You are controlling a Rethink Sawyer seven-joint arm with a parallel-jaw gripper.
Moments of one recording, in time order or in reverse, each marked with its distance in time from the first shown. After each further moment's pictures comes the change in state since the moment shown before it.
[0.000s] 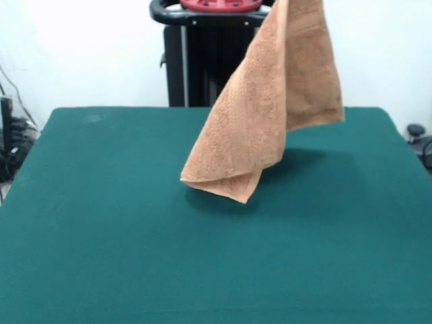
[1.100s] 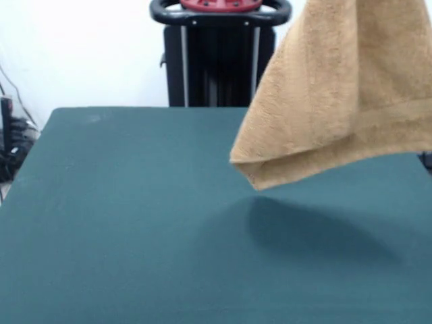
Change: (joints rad) arm -0.026 0.001 -0.002 -0.312 0.000 0.262 0.000
